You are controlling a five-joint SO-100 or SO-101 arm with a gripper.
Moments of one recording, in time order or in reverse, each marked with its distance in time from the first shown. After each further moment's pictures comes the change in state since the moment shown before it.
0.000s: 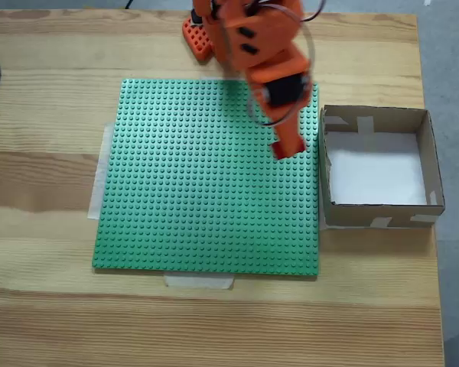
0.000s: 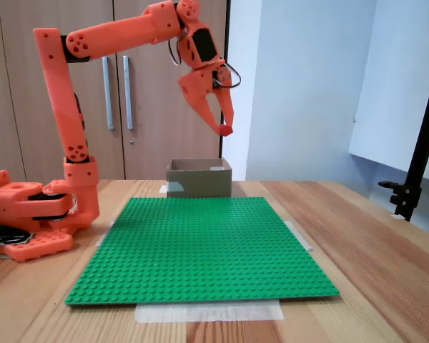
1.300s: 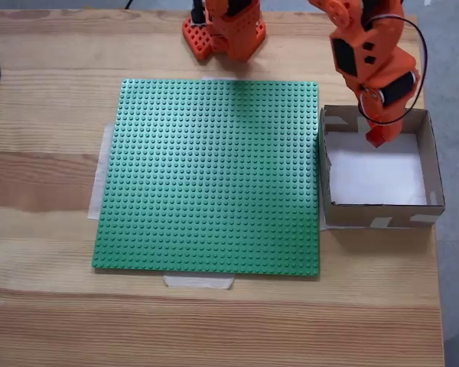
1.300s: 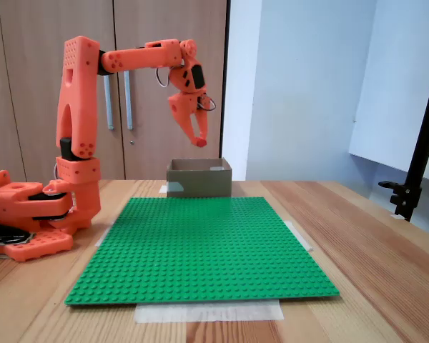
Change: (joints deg) arm -20.7 -17.8 -10.0 -0.3 8.0
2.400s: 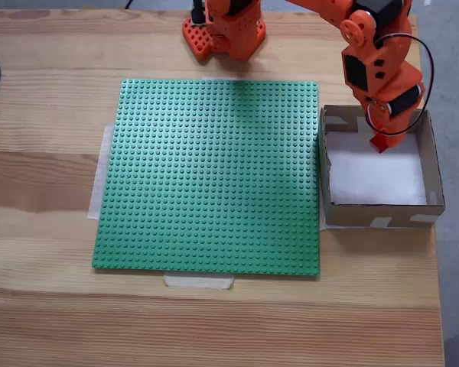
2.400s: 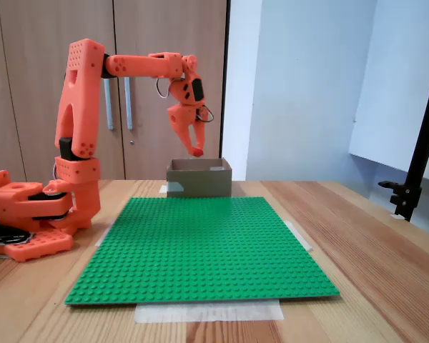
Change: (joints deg) arm -1.8 -2.8 4.1 -4.0 0.3
